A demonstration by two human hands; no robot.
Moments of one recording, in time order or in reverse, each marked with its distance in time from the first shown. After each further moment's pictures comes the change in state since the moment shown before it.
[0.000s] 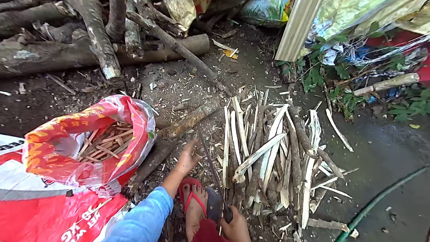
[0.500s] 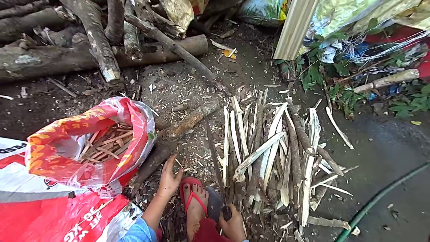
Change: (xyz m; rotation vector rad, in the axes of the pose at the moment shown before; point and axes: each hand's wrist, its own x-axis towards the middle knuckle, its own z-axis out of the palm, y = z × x) left_hand -0.069 -0.051 -0.005 0.001 0.271 -0.070; right_hand 0.018 0.024 0.031 0.090 0.145 -0.110
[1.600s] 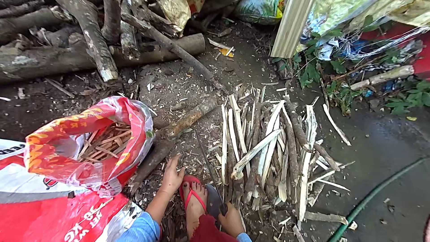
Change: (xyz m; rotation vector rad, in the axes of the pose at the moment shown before) left_hand 0.007 0.009 0.009 0.127 -0.088 -0.004; right_hand 0.027 0.007 -0.002 -0.218 -0.375 0.333
